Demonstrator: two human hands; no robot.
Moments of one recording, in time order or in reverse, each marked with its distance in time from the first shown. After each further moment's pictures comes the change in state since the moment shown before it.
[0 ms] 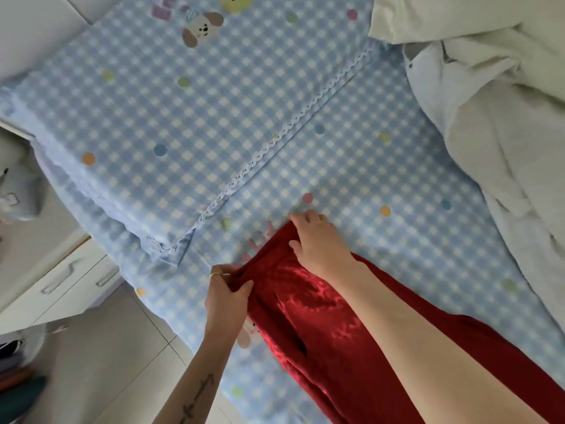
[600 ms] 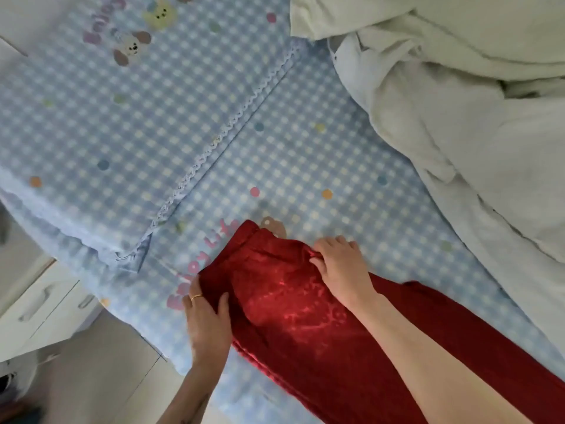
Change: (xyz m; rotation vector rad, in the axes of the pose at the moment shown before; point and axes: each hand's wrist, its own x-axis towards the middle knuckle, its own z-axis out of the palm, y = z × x) left_hand -0.058 -0.013 0.027 0.456 0.127 0.231; right_hand -0.110 0.092 0.008 0.020 0.173 0.189
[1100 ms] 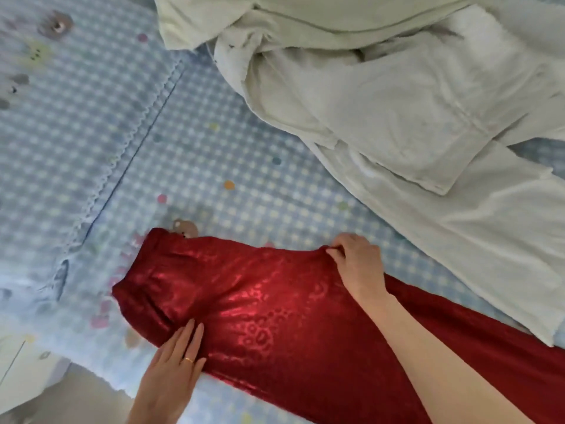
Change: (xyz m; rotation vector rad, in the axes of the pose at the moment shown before) left_hand -0.081 -0.037 0.021 0.624 -0.153 1.075; right_hand -0.113 0.151 -0.013 0.160 0.181 0.395
